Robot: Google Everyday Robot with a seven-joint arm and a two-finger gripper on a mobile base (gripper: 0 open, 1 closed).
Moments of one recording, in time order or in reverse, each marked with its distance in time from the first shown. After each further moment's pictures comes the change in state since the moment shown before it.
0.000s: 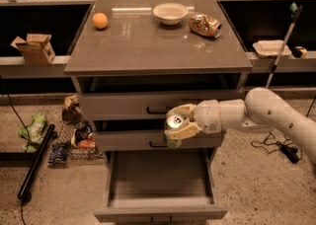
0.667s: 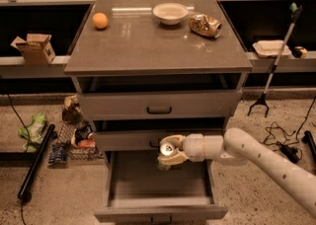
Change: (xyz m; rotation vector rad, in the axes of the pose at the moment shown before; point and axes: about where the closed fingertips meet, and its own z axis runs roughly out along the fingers) arm 0.156 -0.003 0.073 0.006 -0.086 0.061
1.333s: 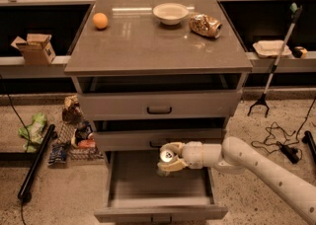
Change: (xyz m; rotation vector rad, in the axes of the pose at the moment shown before) arm 0.033 0.003 0.006 0.015 -0.009 0.017
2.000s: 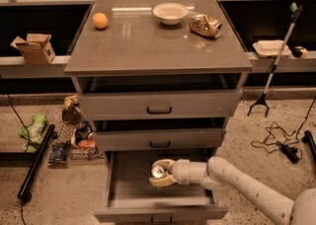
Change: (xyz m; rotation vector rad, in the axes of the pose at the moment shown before) arm 0.109 0.006 0.056 0.015 -0.014 0.072
